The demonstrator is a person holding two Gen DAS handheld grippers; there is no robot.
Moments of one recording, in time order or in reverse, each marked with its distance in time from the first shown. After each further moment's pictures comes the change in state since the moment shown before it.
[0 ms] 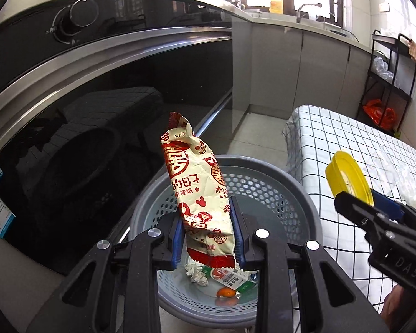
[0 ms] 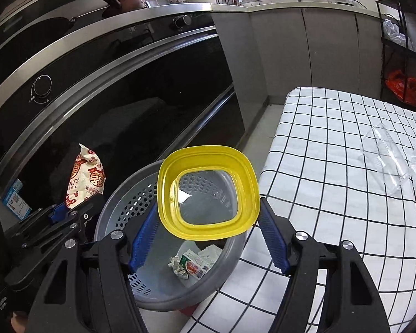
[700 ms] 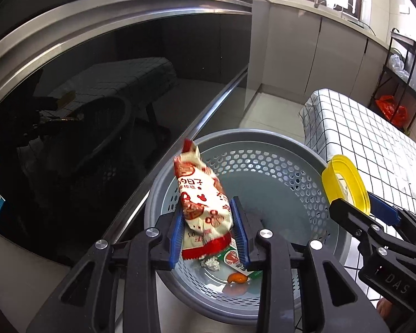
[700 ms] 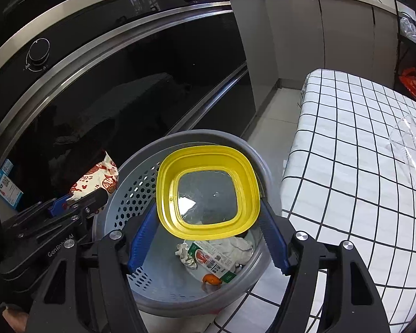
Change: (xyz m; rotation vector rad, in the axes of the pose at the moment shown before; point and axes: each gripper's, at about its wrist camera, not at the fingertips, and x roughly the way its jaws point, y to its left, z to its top) left arm 0.033 0.040 -0.010 -0.054 0.132 0.007; right arm 0.047 0.025 -0.002 -0.031 0.096 0.007
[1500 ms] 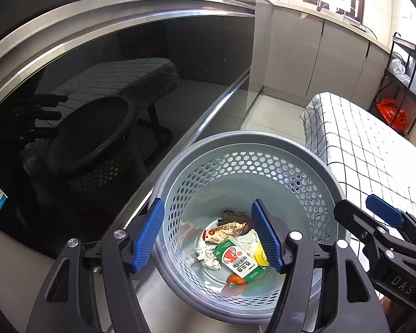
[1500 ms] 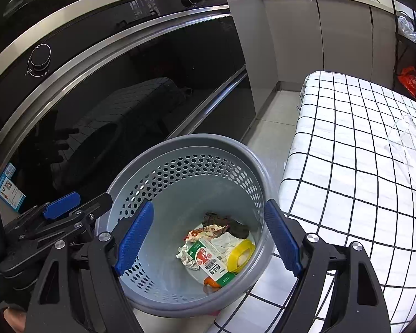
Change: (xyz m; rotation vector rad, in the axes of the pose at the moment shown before) left arm -0.003 0.002 0.000 -0.014 -0.009 -0.001; right arm -0.009 -0.001 -0.004 0.011 -0.018 0.005
